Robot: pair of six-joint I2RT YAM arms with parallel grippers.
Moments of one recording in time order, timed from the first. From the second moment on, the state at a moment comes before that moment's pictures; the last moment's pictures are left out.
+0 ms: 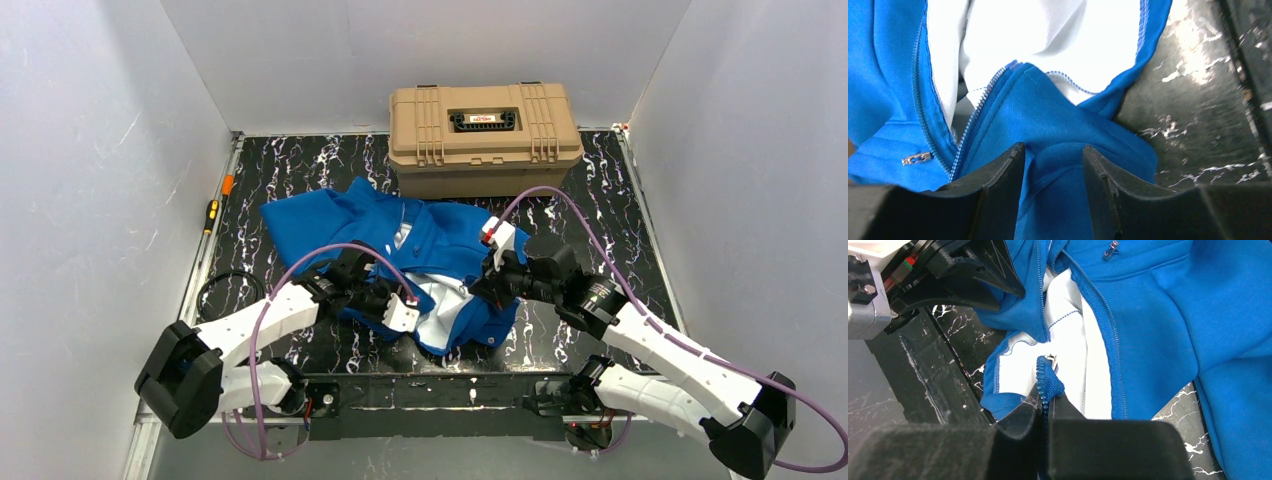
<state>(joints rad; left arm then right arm) -0.68 1.17 0.62 -0.39 0.58 1.25 0.82 0.86 0.73 -0.37 -0.24 0.07</state>
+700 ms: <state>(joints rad) -0.88 1.28 0.69 -0.24 0.16 0.45 0.82 0.86 0.70 -0.37 -0.28 0.07</state>
